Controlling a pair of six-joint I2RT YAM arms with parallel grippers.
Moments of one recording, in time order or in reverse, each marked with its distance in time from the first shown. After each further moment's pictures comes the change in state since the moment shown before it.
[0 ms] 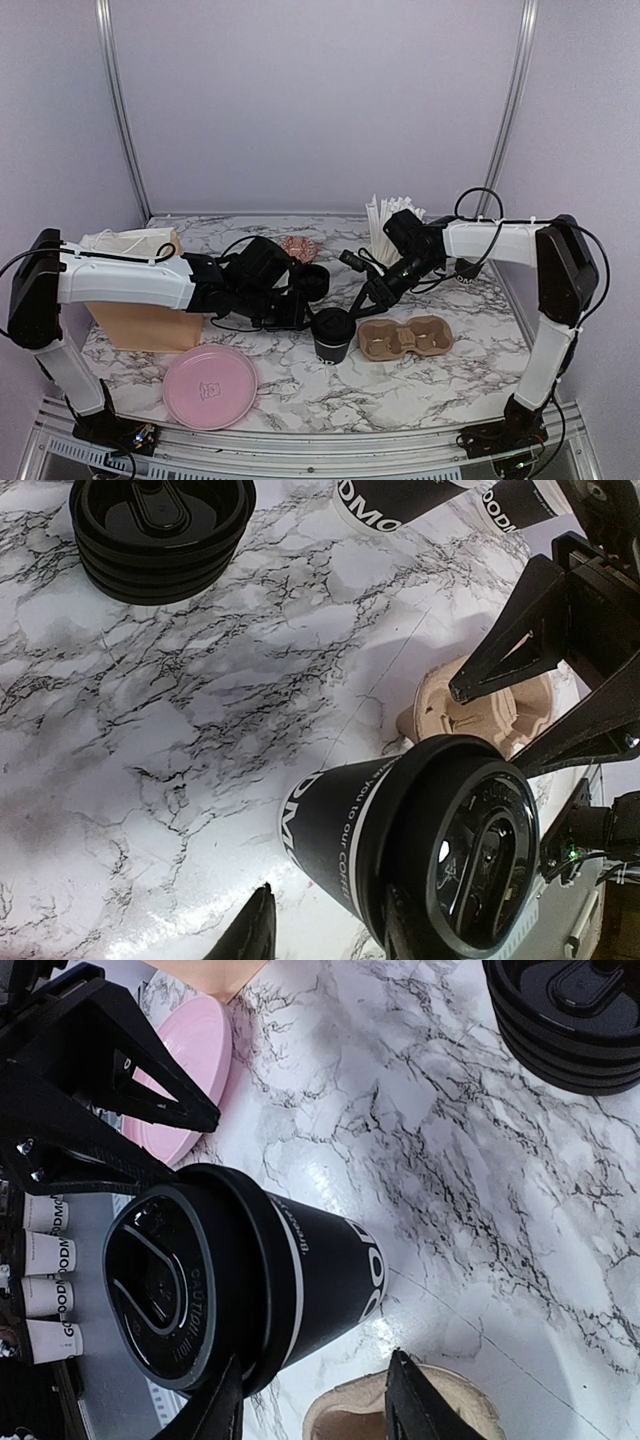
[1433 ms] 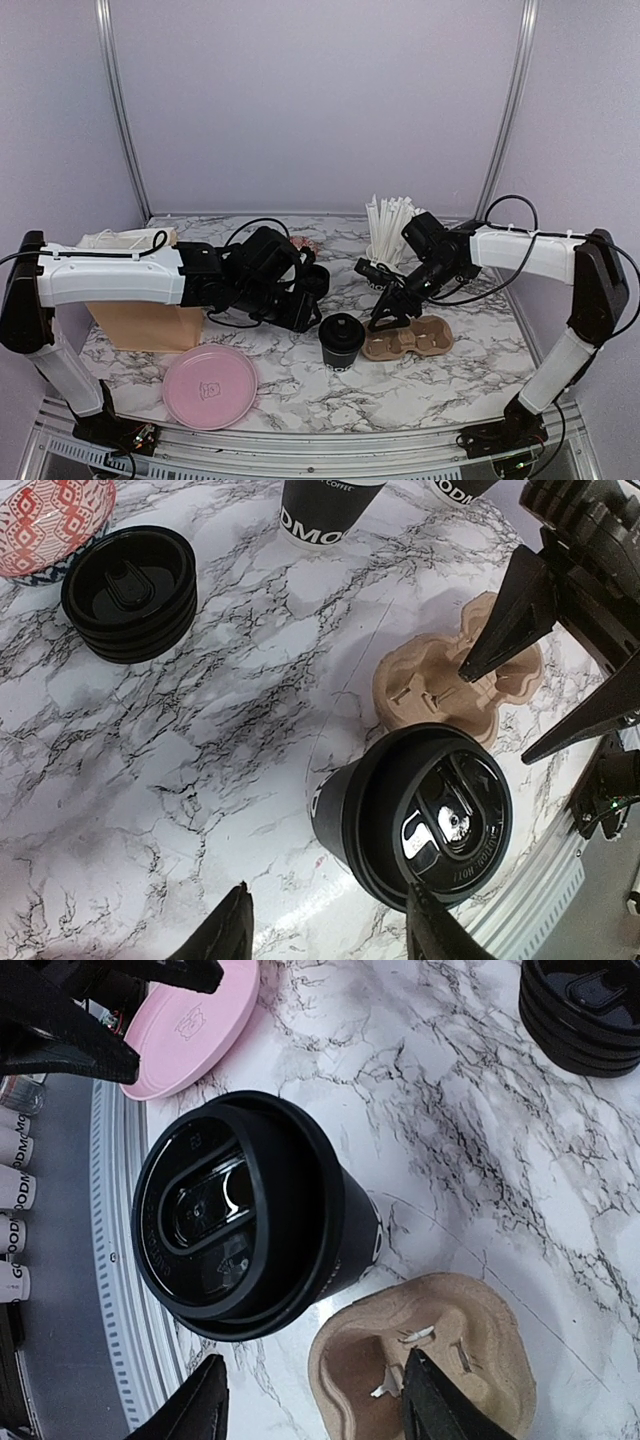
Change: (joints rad) left arm -0.073 -0.052 0.117 -0.153 -0.115 0.196; right arm 0.002 -0.220 -0.158 -0.042 0.074 -0.186
